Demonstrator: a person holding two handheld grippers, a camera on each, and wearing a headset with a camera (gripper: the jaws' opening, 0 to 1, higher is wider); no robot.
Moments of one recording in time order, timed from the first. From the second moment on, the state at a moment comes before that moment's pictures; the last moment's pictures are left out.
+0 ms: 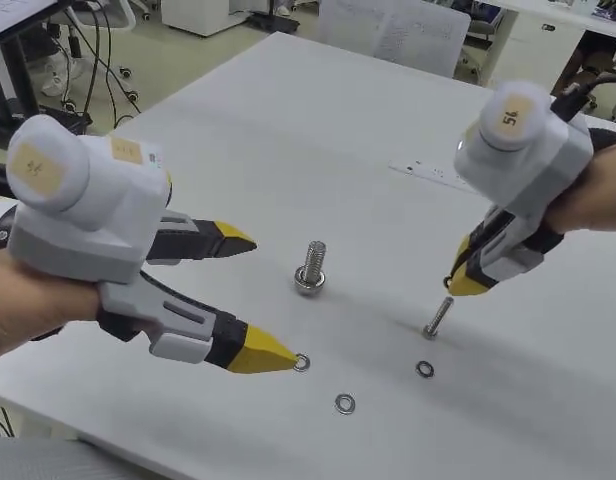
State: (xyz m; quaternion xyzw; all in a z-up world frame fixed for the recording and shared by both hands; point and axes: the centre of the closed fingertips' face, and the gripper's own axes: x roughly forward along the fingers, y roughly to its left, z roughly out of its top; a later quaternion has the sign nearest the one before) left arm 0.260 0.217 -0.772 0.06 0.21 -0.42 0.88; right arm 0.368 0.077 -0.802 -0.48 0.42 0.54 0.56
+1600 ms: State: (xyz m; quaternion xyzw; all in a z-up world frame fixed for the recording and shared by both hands) left arm 0.261 0.220 -0.774 0.06 0.21 -0.41 0.88; right arm 0.365 0.075 -0.842 -0.46 0.44 0.54 0.55
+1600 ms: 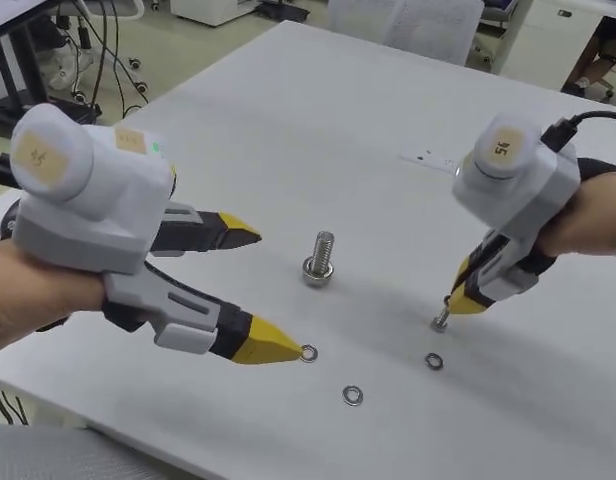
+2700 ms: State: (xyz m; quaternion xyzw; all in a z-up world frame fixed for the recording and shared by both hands) left arm 0.257 0.222 -0.777 0.05 0.22 -0.41 0.88; right arm 0.357 0.076 -0.869 -0.45 0.45 0.54 0.55
